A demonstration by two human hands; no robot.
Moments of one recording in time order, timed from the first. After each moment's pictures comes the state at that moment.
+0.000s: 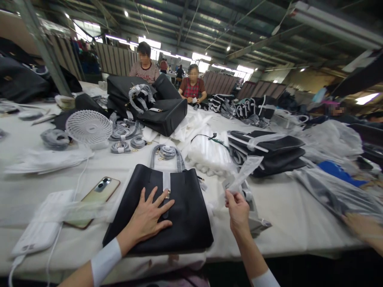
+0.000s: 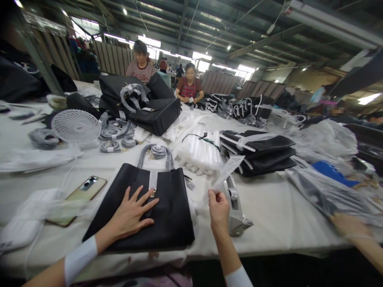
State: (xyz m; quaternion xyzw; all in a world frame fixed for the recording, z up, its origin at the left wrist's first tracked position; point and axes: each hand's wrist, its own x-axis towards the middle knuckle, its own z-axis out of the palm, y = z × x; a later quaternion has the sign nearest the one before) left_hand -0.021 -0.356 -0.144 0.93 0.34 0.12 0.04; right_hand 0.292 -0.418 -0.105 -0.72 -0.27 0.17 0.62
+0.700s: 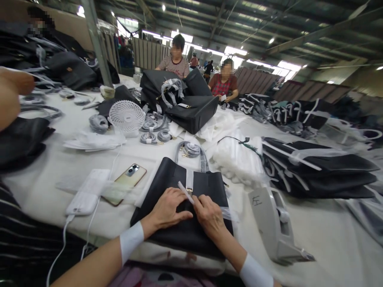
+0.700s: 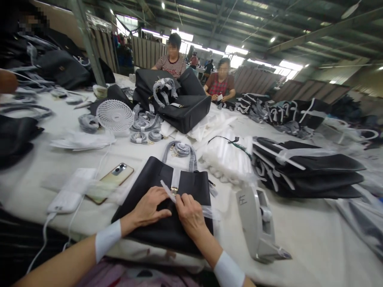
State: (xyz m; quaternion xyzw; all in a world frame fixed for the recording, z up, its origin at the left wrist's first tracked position) left_hand -0.029 -0.344 -0.142 0.86 0.33 0.28 0.26; right_hand 0.170 -0.382 -0.134 -0.50 -0.84 -0.19 0.13
